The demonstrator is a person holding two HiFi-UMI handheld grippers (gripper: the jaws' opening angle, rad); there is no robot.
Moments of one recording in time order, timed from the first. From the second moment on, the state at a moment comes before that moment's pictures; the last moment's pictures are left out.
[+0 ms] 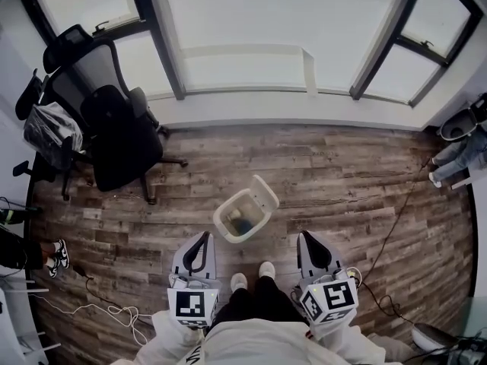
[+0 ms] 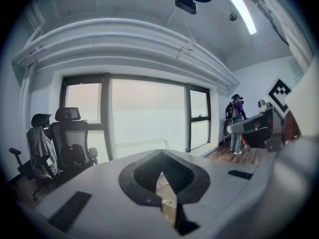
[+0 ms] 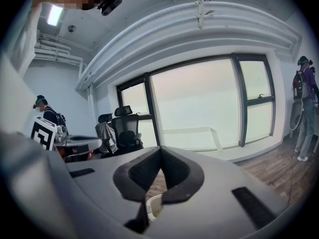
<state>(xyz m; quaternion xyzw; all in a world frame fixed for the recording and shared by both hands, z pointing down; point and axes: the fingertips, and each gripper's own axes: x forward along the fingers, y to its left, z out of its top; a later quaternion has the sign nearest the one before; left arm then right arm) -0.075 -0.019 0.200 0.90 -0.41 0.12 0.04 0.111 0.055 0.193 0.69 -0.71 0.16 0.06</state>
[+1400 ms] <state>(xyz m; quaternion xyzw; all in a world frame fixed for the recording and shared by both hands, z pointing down) 0.006 -0.111 0.385 0.86 -0.45 0.21 0.09 0.196 -0.053 0.384 0.65 -0.71 0.25 0.09</state>
